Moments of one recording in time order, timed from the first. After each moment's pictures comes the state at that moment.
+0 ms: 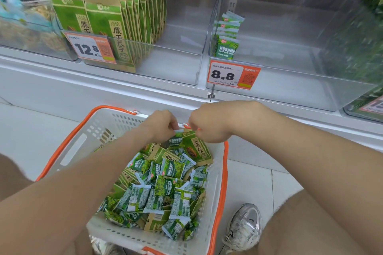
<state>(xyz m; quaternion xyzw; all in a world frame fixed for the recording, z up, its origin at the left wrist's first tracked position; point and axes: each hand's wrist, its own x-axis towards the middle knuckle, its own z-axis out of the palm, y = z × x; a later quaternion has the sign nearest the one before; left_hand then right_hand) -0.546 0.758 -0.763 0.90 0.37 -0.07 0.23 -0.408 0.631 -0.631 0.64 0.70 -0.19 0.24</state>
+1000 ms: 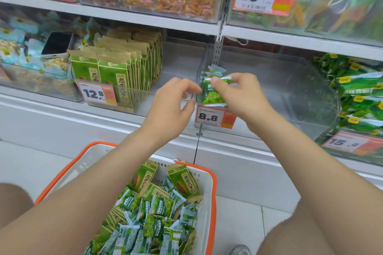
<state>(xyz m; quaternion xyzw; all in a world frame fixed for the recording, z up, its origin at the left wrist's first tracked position) -0.508 0.714 -0.591 0.86 0.24 0.38 0.22 -0.340 0.629 -0.553 0.76 0.40 -0.15 -0.49</state>
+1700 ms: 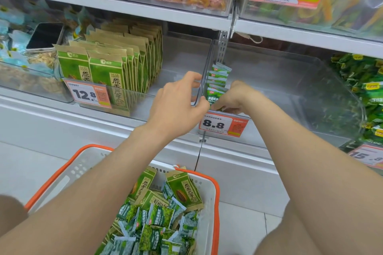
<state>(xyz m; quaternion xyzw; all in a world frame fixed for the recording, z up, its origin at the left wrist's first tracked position) -0.480 0.732 -0.585 0.86 0.34 0.33 0.21 -0.279 0.715 -0.581 0.88 0.34 -0.26 -0.21</state>
